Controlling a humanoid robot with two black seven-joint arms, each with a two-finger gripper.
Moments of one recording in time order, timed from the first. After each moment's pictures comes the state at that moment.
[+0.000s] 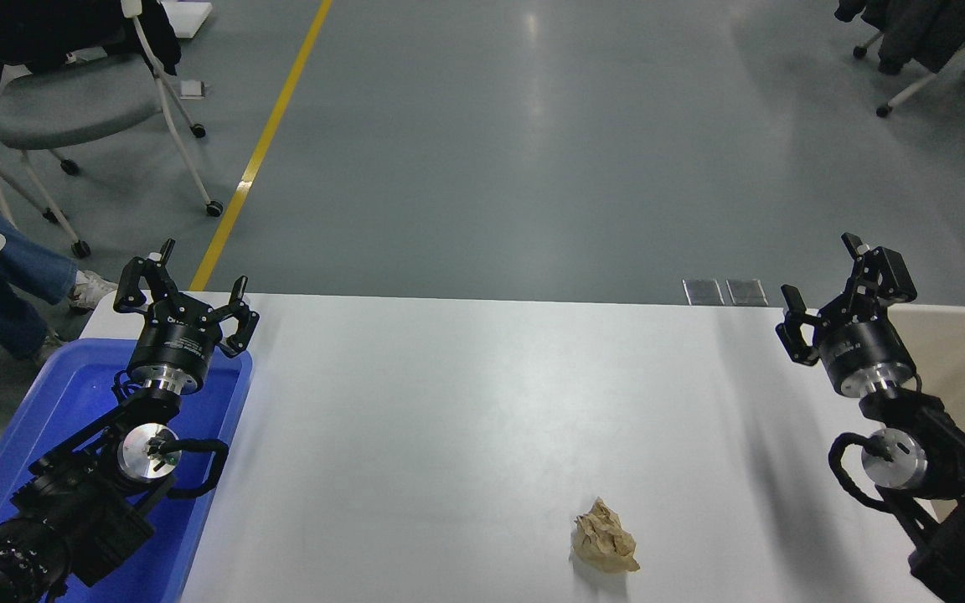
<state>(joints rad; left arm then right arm) -0.59 0.29 -0.81 -0.47 -0.06 -0.50 -0.60 0.41 -0.32 1.08 0.85 -0.42 0.06 0.47</state>
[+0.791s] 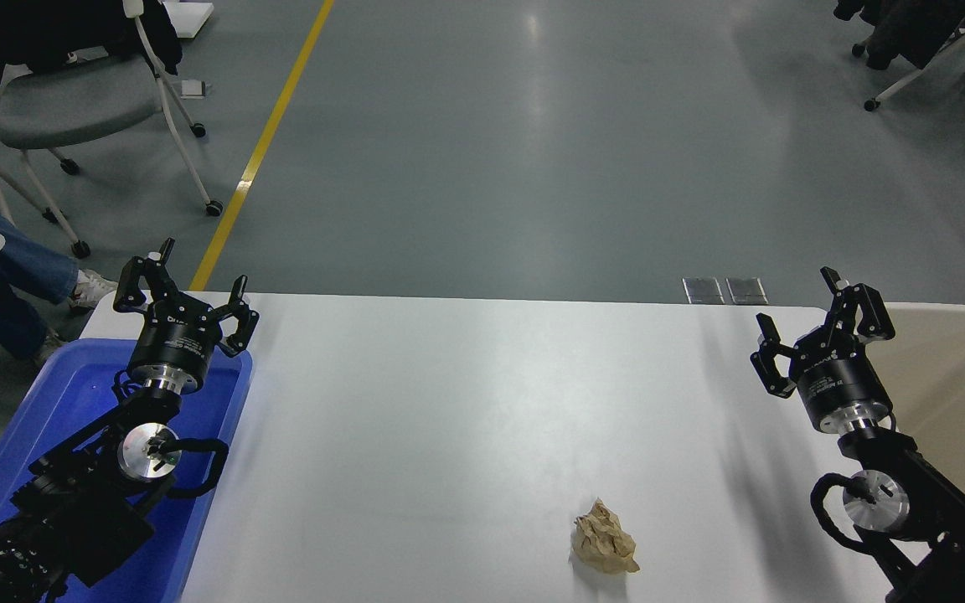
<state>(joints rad) -0.59 0.29 -0.81 -0.47 -0.06 -0.50 -0.60 0.35 -0.29 1.10 0.83 -0.39 0.16 0.48</state>
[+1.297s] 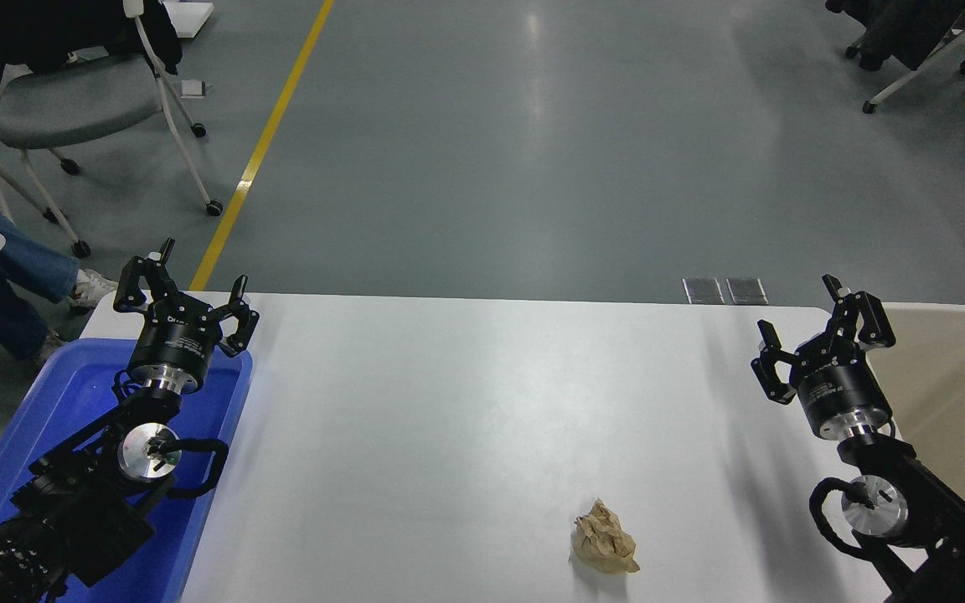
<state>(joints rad) -0.59 0.29 -0.81 -0.47 -0.06 -0.50 -0.60 0.34 -0.28 1.11 0.82 -0.39 0.15 0.48</state>
